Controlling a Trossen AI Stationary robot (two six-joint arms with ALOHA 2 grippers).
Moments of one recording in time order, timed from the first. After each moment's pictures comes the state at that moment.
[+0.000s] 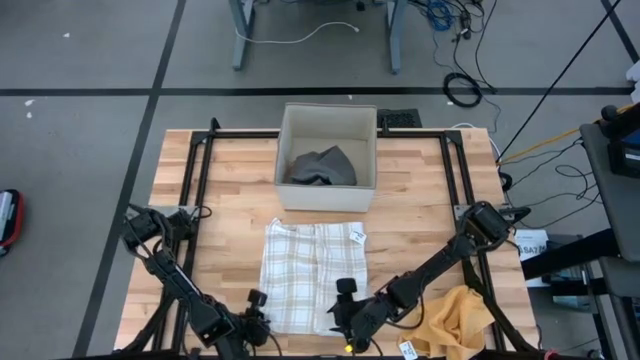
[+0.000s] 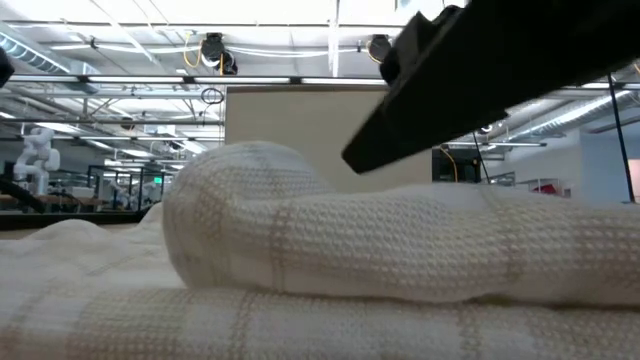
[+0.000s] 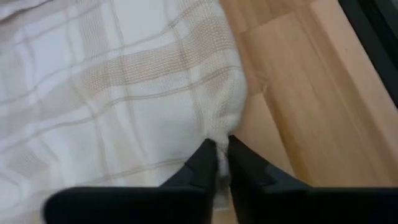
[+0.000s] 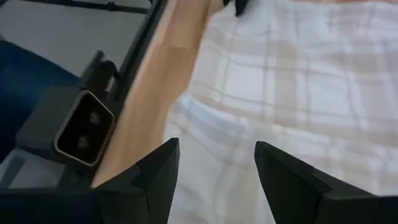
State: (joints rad) left arm -0.94 1.92 1.10 -0.43 -0.44 -0.51; right arm 0.64 2.01 1.23 0.05 0.30 0.38
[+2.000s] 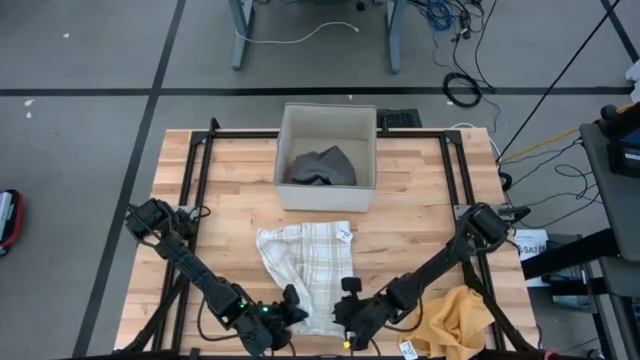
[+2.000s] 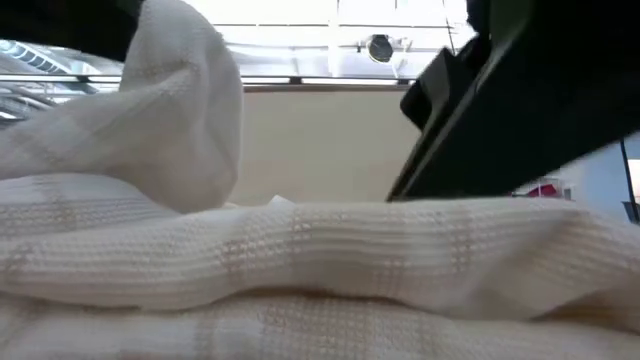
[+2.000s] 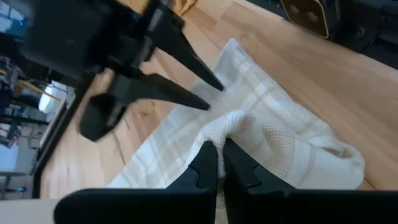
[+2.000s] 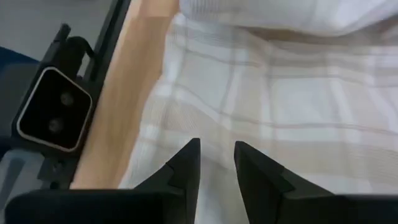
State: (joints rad) left arm -0.78 1.86 1.10 0.02 -0.62 0.41; right arm 0.64 2.03 1.24 -0.02 0.31 0.50
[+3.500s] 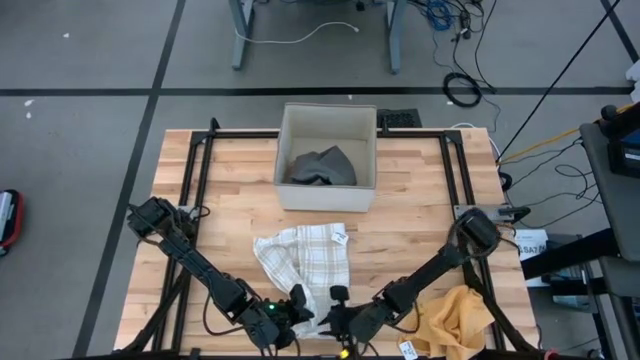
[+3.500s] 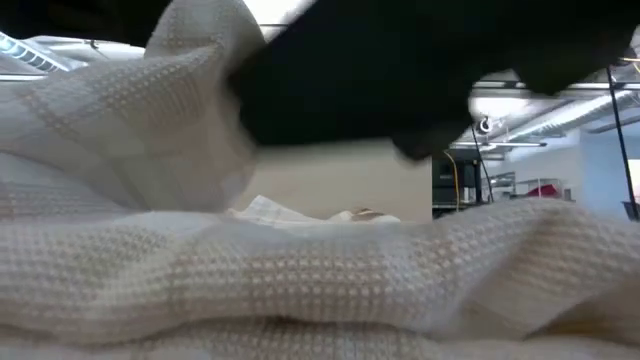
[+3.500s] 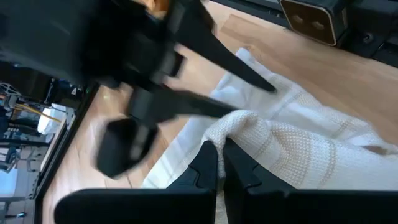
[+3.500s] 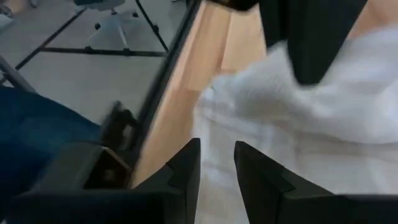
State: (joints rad) left arm -0.74 1.86 1.10 0.08 -0.54 0.53; right arm 0.64 2.12 1.24 0.34 0.32 0.37
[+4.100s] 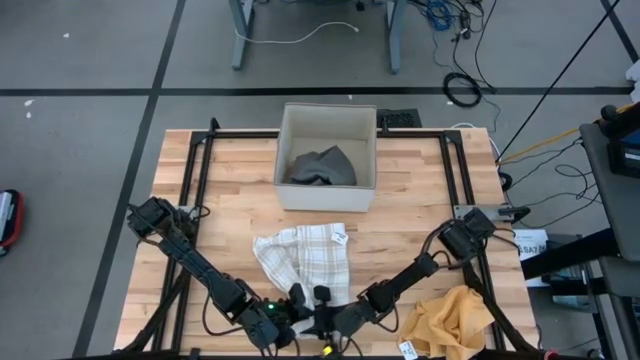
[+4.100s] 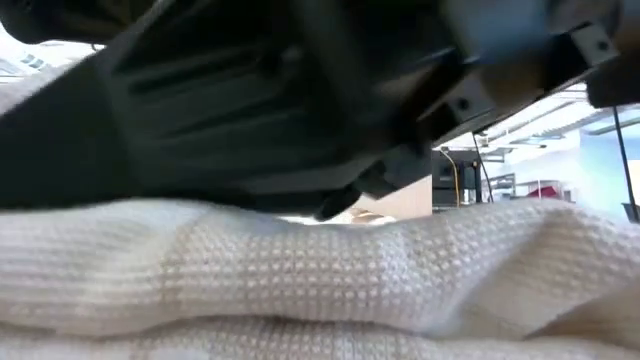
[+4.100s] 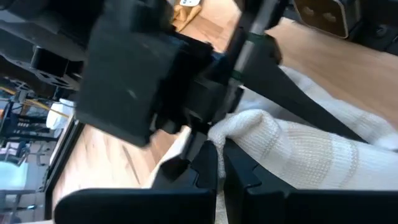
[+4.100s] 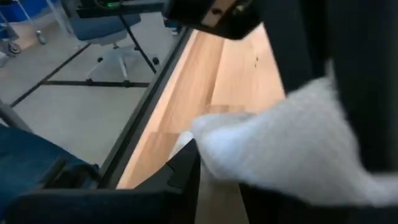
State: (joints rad) left arm -0.74 1.86 1.10 0.08 -0.58 0.53; right arm 0.58 2.31 1.35 0.57 0.31 0.31
